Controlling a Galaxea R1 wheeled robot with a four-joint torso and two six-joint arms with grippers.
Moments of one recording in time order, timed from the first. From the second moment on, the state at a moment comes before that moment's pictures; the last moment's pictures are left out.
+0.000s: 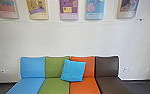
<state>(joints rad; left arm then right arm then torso) 1.43 2.99 -2.66 -0.12 0.20 0.13 -1.52 3.05 -2.68 0.06 -0.16 -0.04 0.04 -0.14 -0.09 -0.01</state>
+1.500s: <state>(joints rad) 1.43 3.00 -2.66 -0.12 0.19 0.13 -1.52 3.05 -2.68 0.06 -0.16 -0.04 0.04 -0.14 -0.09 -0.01</state>
